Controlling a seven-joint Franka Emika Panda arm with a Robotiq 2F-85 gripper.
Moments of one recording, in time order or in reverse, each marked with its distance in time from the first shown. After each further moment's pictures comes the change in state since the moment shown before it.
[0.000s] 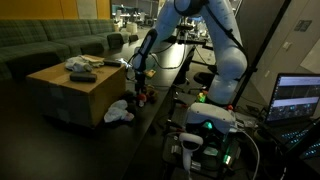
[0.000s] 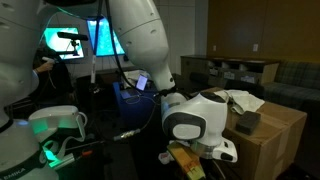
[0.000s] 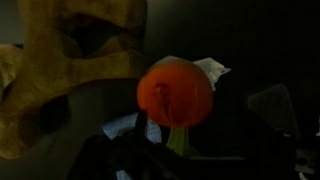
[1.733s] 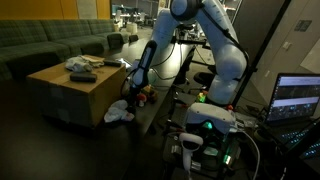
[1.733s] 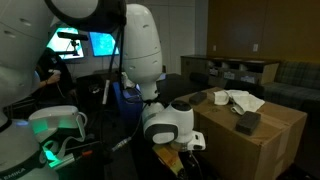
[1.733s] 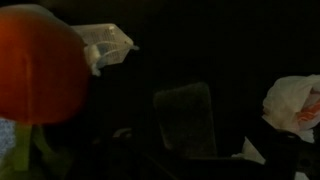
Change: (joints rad) arm -0.050 0.120 0.213 -0.106 -0.057 0.349 -0.047
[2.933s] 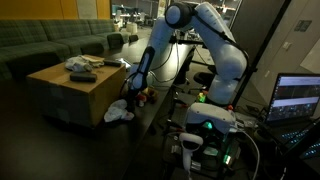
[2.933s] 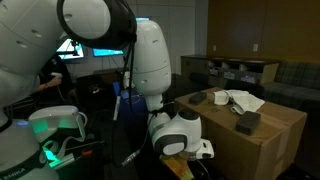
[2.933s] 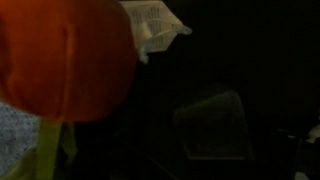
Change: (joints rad) arm 0.010 0.116 -0.054 0.133 -0.111 0.006 0.045
